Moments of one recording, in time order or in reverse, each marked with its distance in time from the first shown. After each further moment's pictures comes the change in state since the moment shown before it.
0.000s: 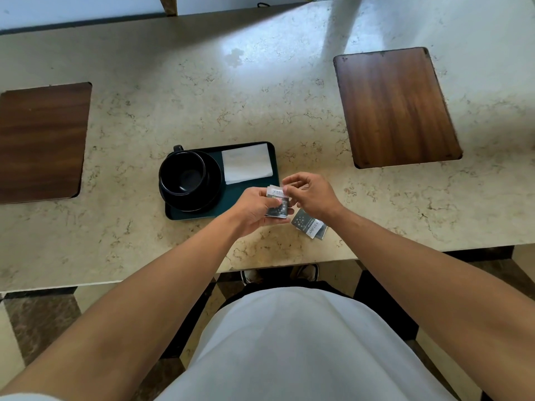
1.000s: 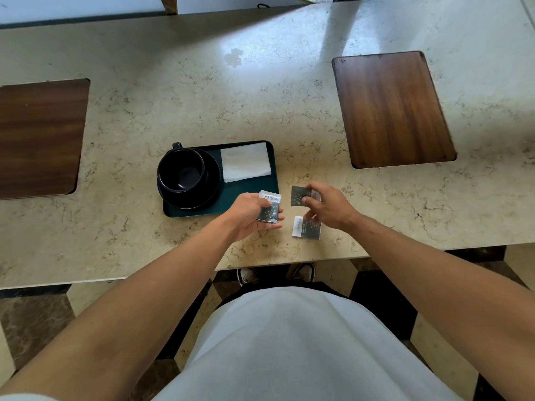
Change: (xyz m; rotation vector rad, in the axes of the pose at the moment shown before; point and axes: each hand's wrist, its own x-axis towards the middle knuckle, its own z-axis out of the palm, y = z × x) left_hand -0.005 -0.011 -0.006 -0.040 0.082 -0.049; right_hand -0.018 0.027 -0.026 -0.214 -0.113 0.043
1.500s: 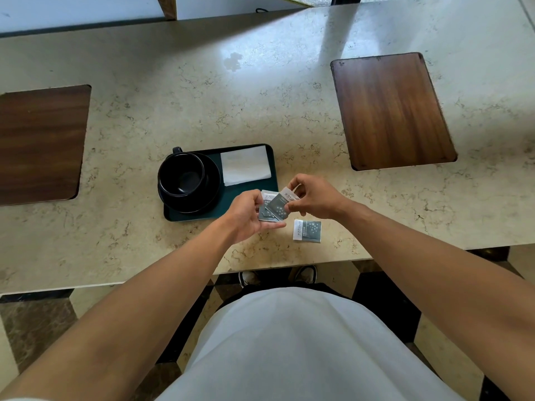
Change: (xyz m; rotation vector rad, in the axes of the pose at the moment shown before) left_hand -0.001 0.004 -0.001 -0.247 -0.068 -0.044; right_hand 0.015 -0.038 -0.004 0.001 -0.142 -0.045
